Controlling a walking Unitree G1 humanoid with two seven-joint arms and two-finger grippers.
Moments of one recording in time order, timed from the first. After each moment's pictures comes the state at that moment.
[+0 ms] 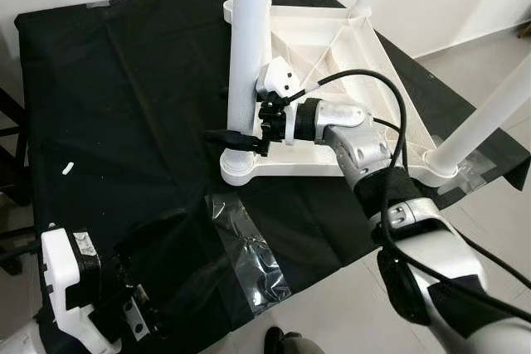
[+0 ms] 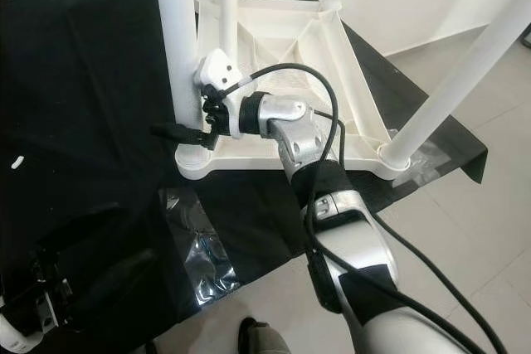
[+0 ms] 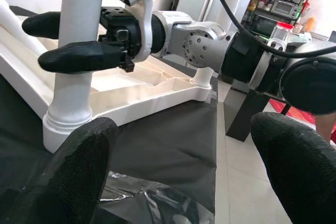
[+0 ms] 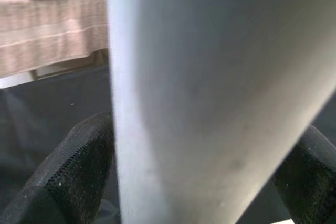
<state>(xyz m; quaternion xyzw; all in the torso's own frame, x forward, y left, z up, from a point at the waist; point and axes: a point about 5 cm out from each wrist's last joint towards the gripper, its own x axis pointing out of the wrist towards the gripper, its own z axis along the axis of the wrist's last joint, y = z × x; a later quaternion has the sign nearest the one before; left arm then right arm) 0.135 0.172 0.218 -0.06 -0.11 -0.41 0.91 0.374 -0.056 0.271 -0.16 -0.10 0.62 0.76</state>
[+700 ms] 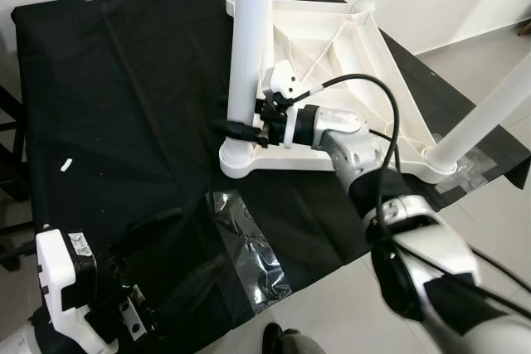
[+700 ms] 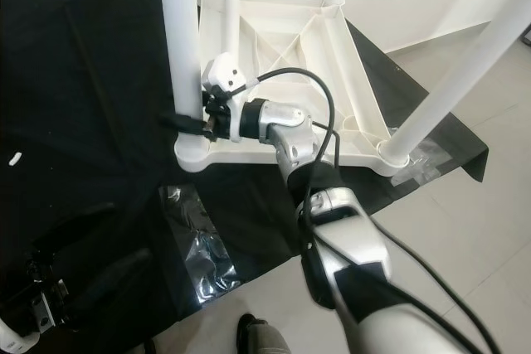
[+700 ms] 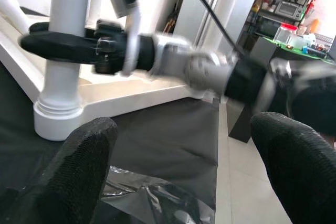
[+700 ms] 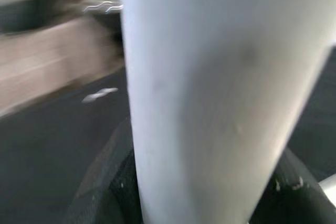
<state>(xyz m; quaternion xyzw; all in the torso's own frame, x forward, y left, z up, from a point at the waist) 0.134 0.173 0.219 -0.06 -0.11 -0.40 0.91 0.379 -0.043 0.241 -0.03 -0.12 0.44 0.89</state>
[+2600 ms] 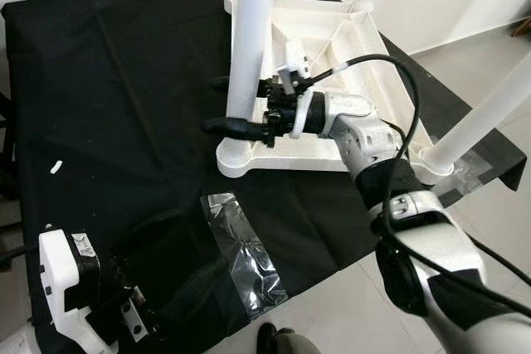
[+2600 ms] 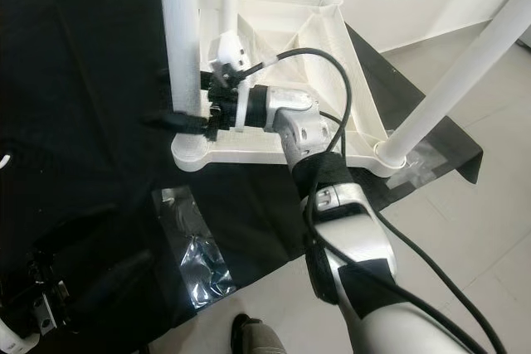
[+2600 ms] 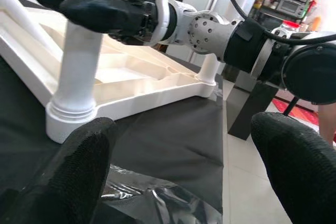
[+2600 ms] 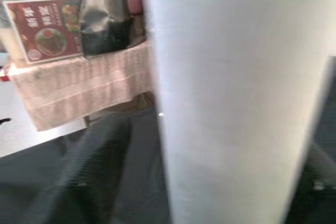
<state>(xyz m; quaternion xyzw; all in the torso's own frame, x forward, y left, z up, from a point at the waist) 0.133 0.171 0.218 -0.05 -0.10 -0.40 0.91 0.368 -0.063 0.284 -0.05 -0.11 0.69 0.71</state>
